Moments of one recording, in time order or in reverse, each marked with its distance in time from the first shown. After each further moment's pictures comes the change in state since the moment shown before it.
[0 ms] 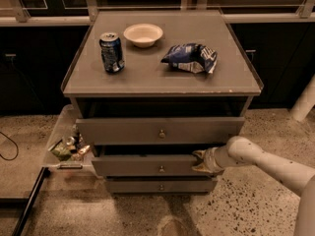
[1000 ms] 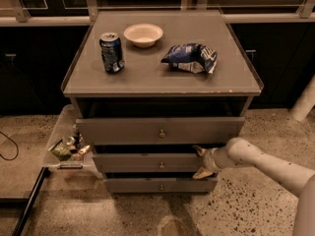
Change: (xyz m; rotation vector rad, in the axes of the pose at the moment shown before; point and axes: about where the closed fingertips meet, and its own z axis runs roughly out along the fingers) arm 0.006 0.007 0.010 0.000 0.000 0.000
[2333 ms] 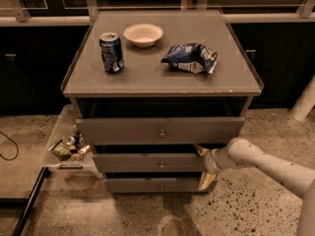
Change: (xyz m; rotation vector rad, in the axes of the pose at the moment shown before) arm -0.008 0.002 -0.009 -0.006 -0.008 -0.017
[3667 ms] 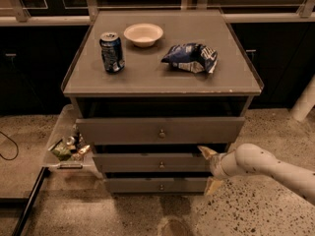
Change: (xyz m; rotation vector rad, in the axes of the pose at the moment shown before) arm -0.019 0.026 -0.055 0.047 0.032 -0.027
